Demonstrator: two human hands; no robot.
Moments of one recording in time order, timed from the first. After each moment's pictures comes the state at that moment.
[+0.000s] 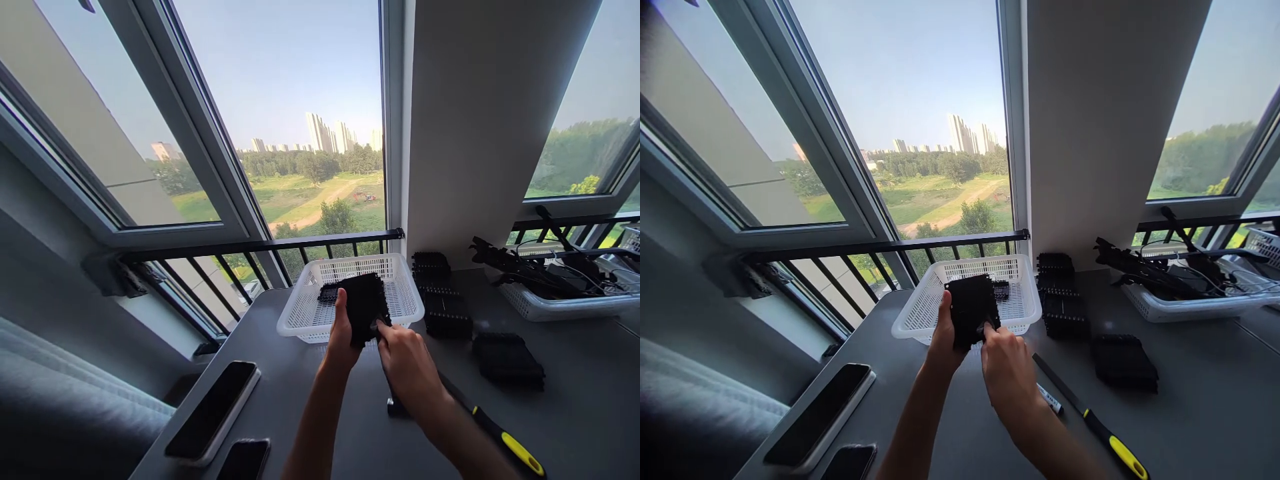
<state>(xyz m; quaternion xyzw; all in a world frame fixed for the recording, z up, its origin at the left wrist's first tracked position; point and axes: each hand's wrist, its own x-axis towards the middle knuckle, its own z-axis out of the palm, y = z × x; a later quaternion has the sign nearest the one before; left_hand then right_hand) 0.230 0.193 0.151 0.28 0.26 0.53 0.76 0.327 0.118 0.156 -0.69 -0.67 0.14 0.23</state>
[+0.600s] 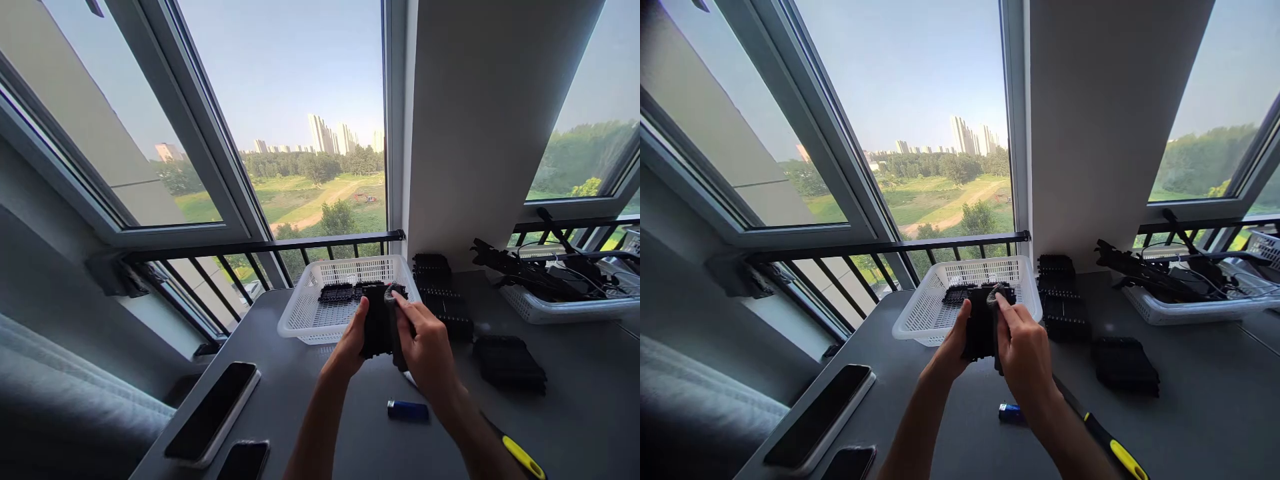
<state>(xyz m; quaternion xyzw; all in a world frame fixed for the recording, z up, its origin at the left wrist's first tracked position) 0.229 0.190 0.134 0.32 0.26 0.41 0.81 0.353 0.123 0.155 -0.59 -0.64 0.05 0.50</state>
